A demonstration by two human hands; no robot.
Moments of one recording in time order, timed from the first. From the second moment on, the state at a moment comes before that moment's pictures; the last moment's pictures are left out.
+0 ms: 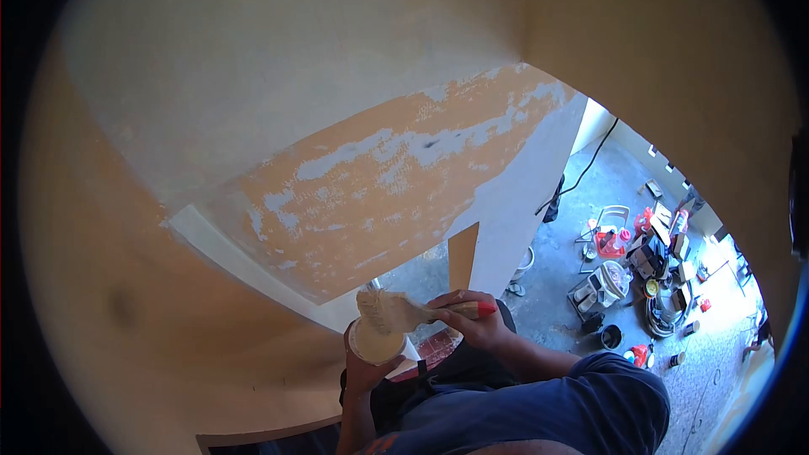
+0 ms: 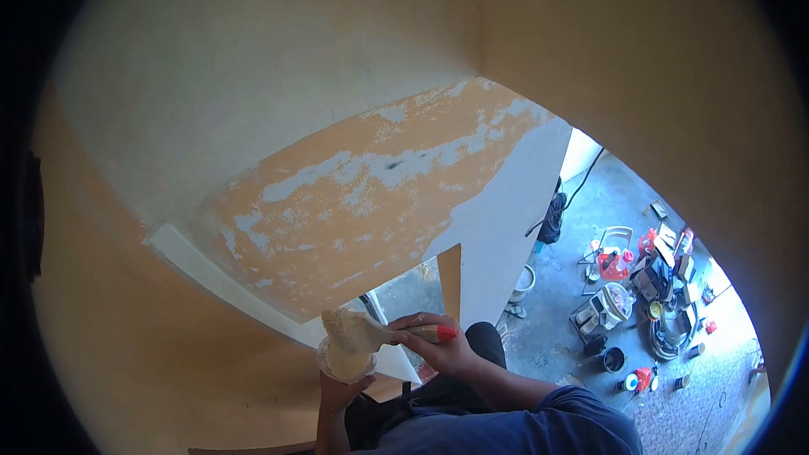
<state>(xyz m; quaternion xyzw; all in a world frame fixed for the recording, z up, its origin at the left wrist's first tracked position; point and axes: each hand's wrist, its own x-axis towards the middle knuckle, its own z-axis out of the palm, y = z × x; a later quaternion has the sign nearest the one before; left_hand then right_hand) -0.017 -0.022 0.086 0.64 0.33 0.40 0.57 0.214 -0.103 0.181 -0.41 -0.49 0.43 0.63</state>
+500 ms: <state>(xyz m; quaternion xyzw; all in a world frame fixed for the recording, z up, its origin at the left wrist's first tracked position) -0.030 -0.024 0.075 0.63 0.37 0.39 0.57 0.207 -0.106 0.176 -0.37 -0.48 0.41 0.68</state>
